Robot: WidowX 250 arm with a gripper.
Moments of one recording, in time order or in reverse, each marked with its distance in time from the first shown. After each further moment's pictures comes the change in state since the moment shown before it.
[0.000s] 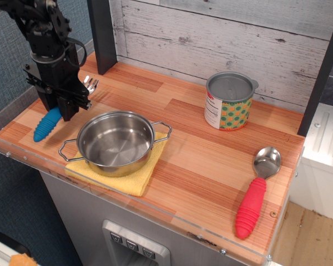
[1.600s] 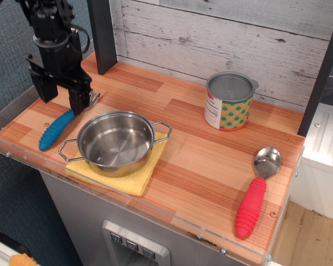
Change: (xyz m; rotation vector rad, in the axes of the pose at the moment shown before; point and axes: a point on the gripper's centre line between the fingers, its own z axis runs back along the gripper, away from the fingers) arm 0.010 -0.001 0.017 -0.038 0.064 -0.006
